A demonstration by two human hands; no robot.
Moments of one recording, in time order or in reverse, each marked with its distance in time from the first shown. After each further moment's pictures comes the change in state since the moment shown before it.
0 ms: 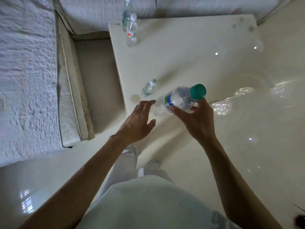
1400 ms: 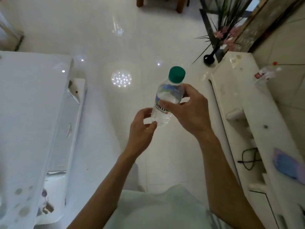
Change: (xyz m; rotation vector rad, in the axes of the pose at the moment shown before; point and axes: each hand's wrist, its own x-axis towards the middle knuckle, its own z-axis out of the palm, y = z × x) left_hand -0.155 0.427 0.459 -0.209 -0.724 0.541; right_hand -0.417 0.320 -0.370 0.137 1.115 0.631
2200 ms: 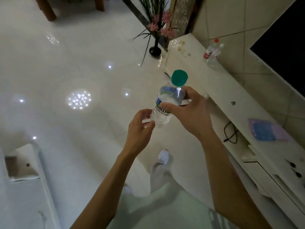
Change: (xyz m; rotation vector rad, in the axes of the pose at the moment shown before) left_hand 0.264 0.091 0.156 0.086 -0.496 0.085; right_hand 0.218 0.099 -0.106 0.058 0.343 0.392
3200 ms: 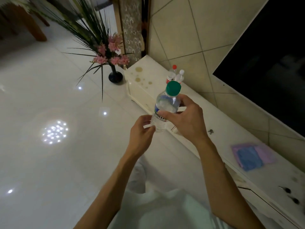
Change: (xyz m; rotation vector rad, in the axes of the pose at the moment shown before) left_hand 0.391 0.123 0.257 0.085 -0.265 -0.042; right_hand 0.395 0.138 -0.160 0.061 0.182 0.184
